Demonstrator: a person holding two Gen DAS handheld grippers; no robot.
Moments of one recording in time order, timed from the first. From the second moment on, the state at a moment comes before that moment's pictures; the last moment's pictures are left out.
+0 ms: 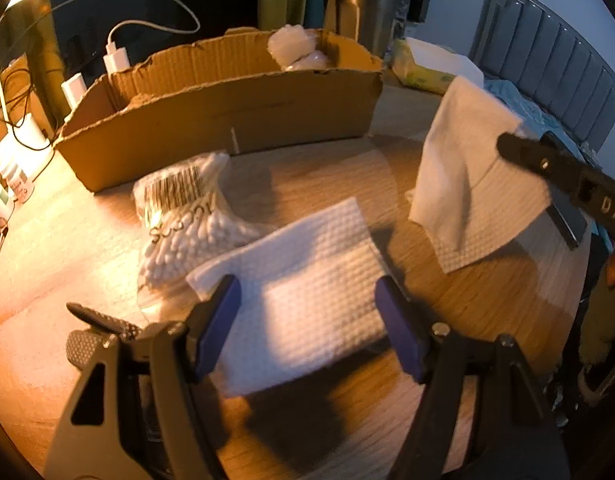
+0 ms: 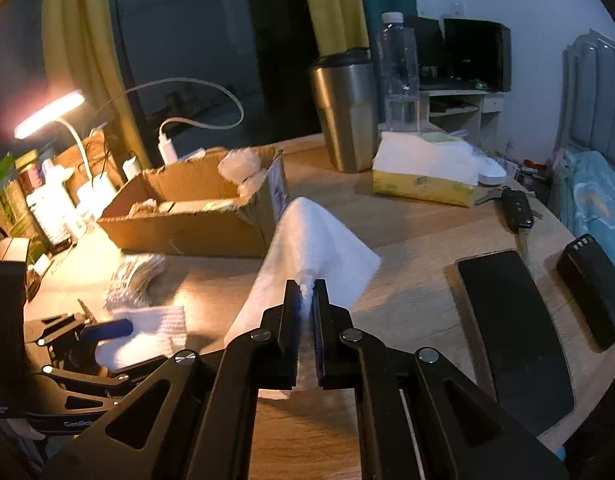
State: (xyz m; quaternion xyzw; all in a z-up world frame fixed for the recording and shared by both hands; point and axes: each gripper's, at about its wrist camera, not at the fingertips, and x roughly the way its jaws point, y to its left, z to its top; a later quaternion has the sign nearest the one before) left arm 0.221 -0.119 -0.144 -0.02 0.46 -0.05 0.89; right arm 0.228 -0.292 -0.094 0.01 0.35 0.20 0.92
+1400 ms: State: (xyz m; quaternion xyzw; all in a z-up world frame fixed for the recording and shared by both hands) left arm 0.207 -0.092 -0.098 -0.06 0.39 -0.15 0.91; right arm 0.228 -0.242 -0.099 -0.06 0.38 0.21 0.90
